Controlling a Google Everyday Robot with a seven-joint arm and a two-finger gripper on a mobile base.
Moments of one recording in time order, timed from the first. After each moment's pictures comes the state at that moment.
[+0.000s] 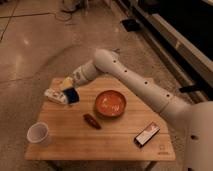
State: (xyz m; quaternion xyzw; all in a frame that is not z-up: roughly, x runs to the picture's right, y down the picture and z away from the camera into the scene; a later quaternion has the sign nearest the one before) arm -0.212 -0.007 0.659 0.26 -0.46 -0.70 0.48
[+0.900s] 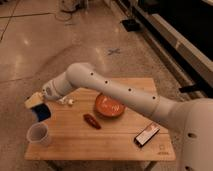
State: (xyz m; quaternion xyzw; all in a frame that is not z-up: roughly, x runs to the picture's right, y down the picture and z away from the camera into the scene) arm -0.321 0.068 0.601 0.31 -0.49 -0.70 0.41
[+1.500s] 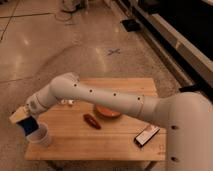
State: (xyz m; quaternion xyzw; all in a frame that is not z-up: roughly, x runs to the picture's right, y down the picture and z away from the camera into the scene) arm -0.371 0.117 0.594 0.31 -0.52 -0.70 0.38
